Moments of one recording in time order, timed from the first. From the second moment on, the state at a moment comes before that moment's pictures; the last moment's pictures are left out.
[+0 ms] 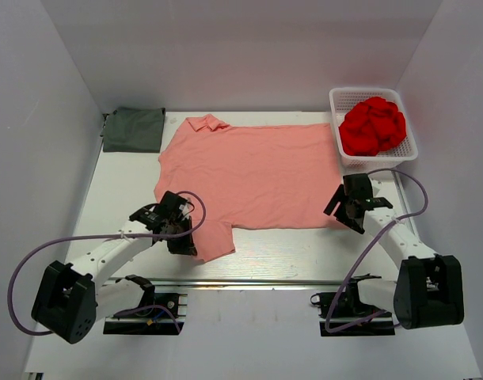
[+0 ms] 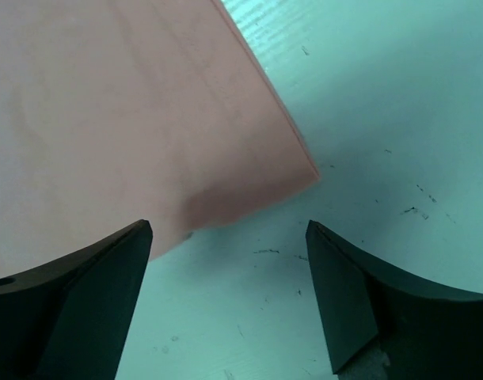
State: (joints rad) left arm -0.48 1.12 0.61 -0.70 0.20 -0.58; right arm 0.14 1.19 0.66 -0.52 0.22 0.61
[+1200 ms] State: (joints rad) left arm -0.41 1.24 0.91 -0.33 0.07 -0.47; right arm 0.11 1.37 0.75 -0.41 0.14 0.58
